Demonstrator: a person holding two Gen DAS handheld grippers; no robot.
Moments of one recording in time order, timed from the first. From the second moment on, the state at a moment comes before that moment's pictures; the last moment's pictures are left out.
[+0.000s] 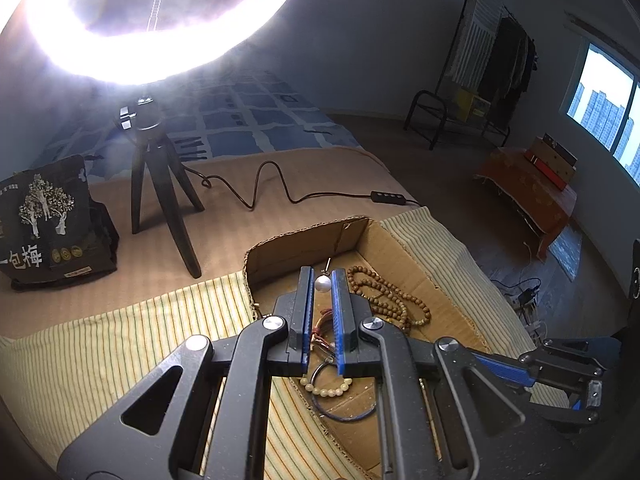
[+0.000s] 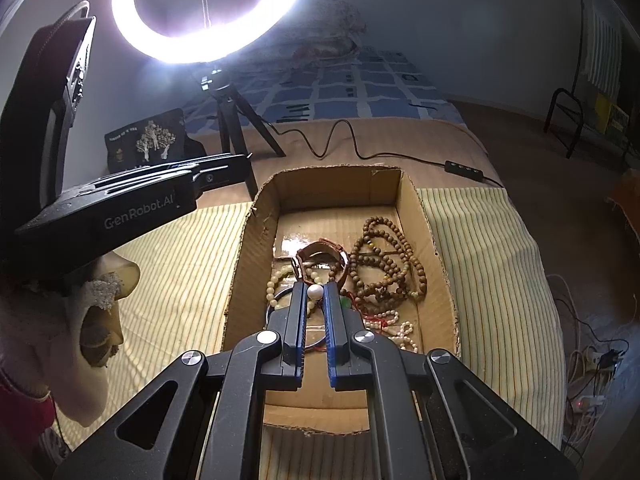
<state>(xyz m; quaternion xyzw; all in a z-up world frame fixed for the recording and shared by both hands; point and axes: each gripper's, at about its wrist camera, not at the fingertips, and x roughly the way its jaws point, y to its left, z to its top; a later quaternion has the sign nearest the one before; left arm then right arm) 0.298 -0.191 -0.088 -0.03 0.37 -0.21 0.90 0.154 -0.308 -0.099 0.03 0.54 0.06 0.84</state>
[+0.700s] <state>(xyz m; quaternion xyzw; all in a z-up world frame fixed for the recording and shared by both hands) 0.296 -0.194 -0.084 -0.03 0.36 -0.21 0.91 0.152 -0.306 -0.103 0.00 0.54 0.05 0.84</state>
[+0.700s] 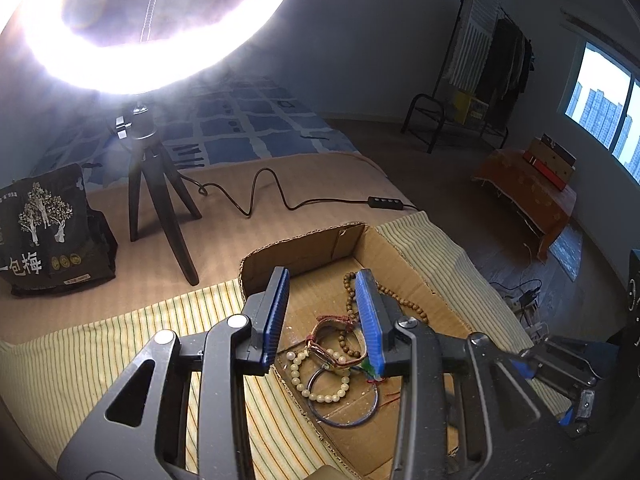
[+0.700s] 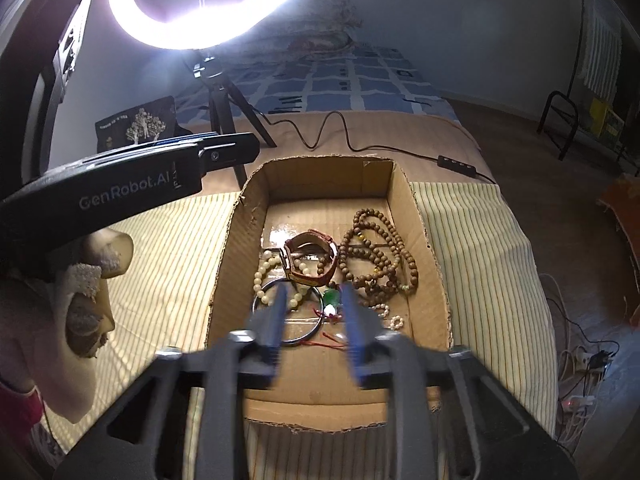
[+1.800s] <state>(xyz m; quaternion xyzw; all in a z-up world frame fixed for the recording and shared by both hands) 0.262 -0.168 -0.042 -0.02 0.32 -0.19 0.93 0.136 -0.286 -0.059 -0.06 0.51 0.01 0.86</state>
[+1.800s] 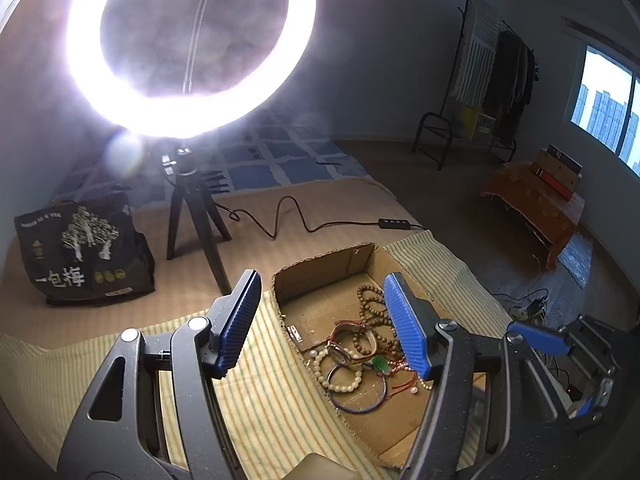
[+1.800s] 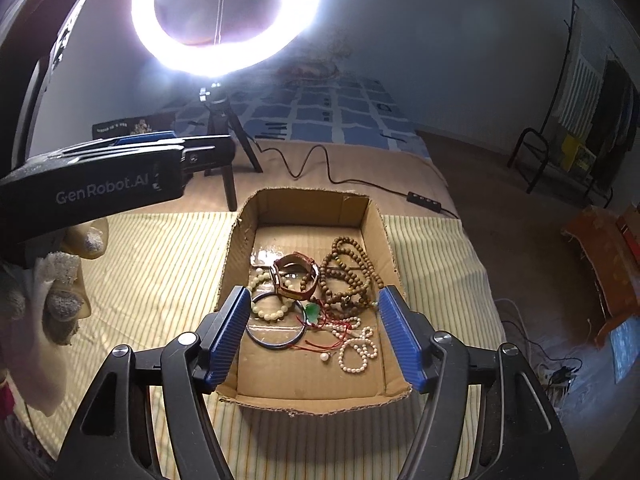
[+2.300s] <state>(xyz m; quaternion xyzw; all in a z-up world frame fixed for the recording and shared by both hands) 0.205 -0.130 -0.008 -0.01 0.29 -0.18 0.94 0.109 -0.279 -0.016 -0.06 0.46 -0.02 0.89</state>
